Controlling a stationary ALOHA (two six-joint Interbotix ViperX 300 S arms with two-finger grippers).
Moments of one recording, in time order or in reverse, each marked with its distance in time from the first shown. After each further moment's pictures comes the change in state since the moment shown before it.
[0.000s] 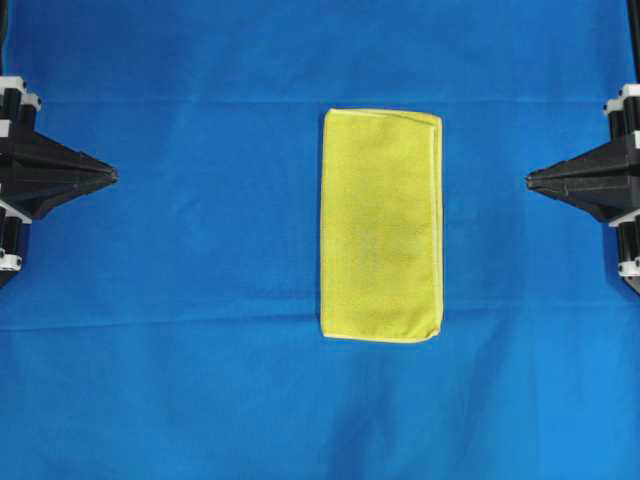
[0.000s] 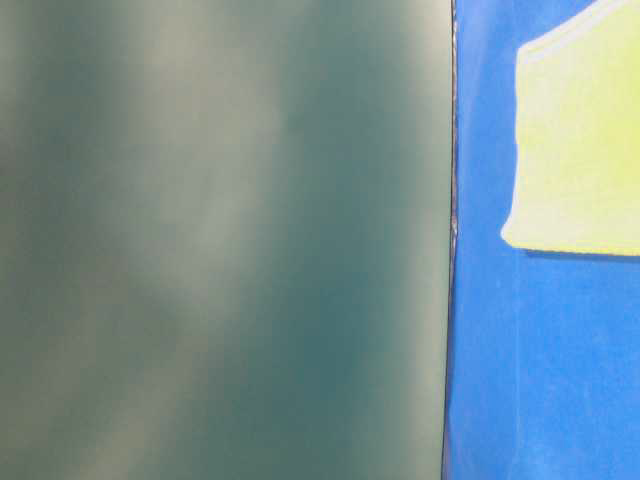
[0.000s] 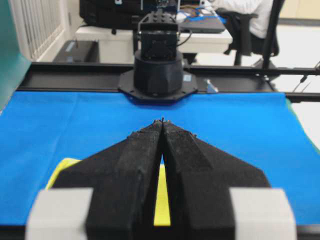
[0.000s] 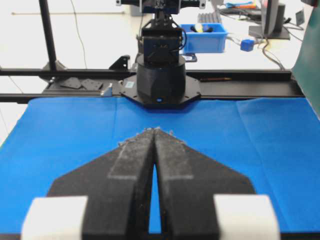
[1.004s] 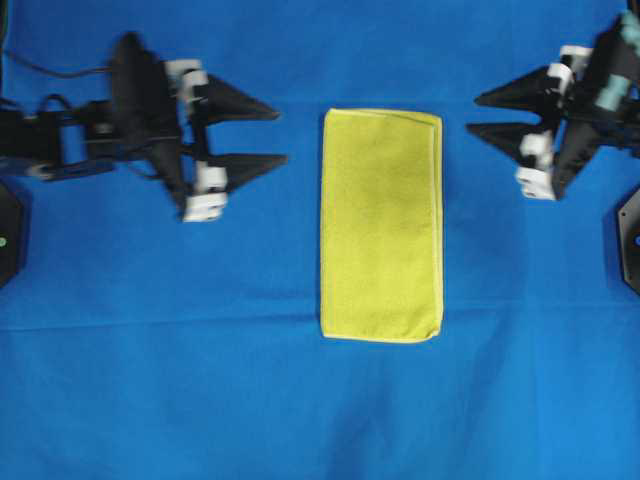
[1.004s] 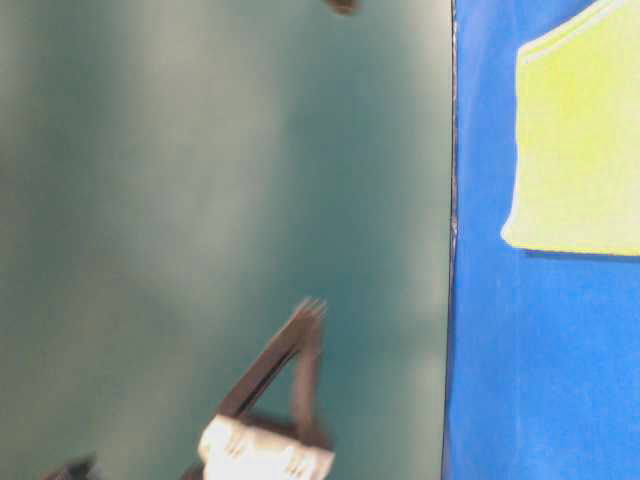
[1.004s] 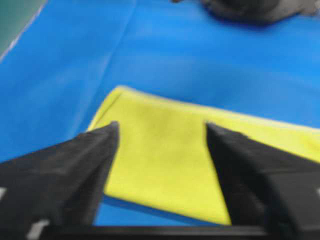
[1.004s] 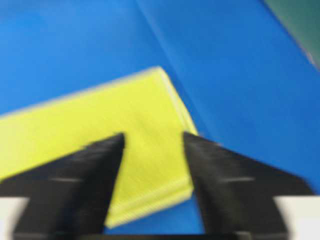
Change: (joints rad) left arm 0.195 0.831 -0.311 -0.028 -0.183 -0.017; right arm -0.397 0.442 -0.048 0.012 0.138 0.038
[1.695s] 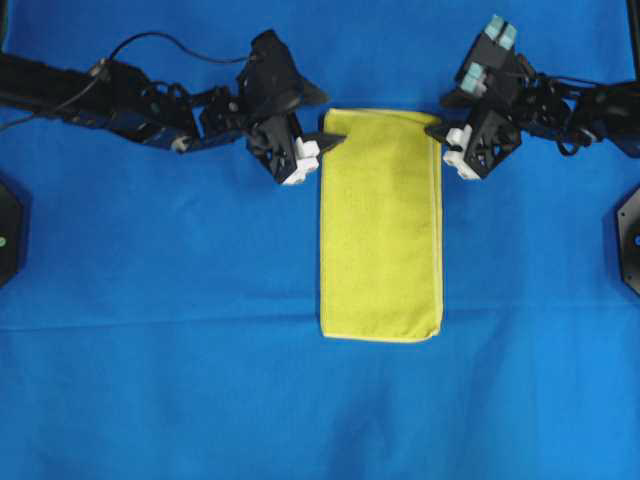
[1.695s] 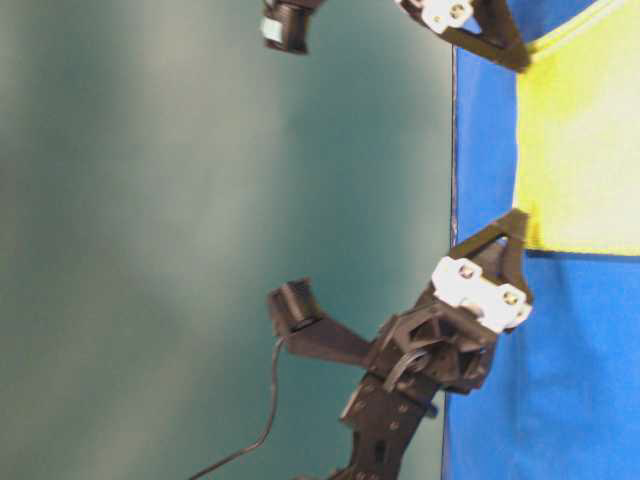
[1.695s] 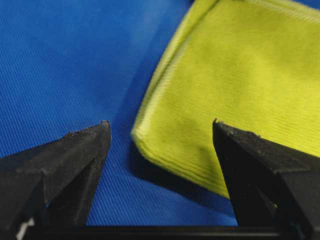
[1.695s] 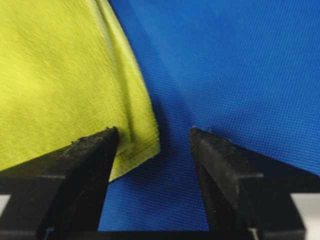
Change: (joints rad) left arm 0.137 0.532 -0.282 0.000 -0.002 0.000; right arm -0.109 0.549 -0.146 -0.031 -0.100 -0.006
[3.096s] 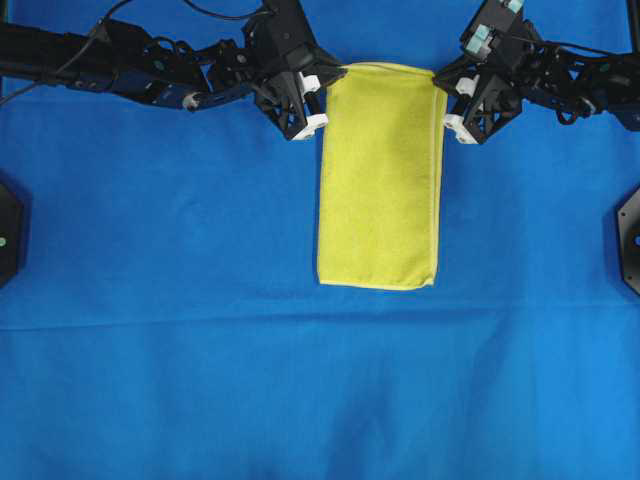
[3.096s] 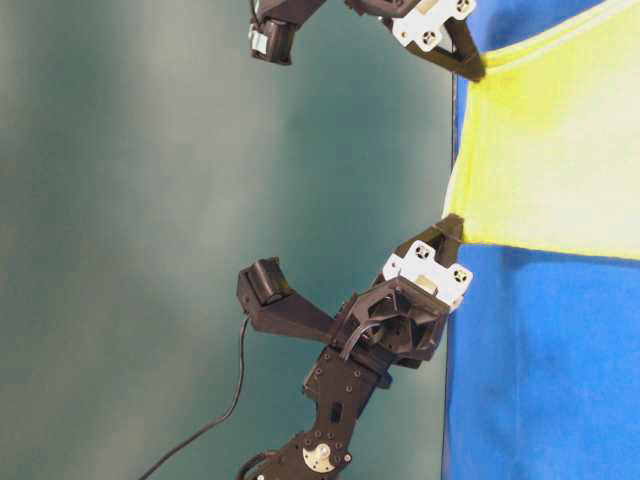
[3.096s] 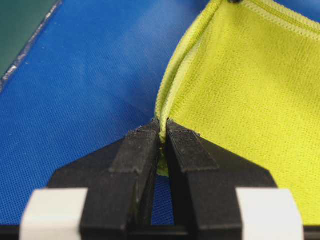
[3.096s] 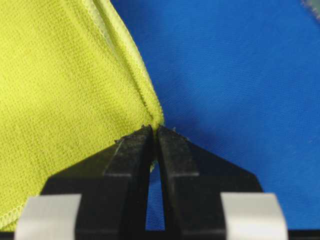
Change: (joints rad) left arm 0.092 -0.026 -0.092 0.000 0.101 0.140; right arm -0.110 -0.014 -0.055 -0.006 0.035 -0.064
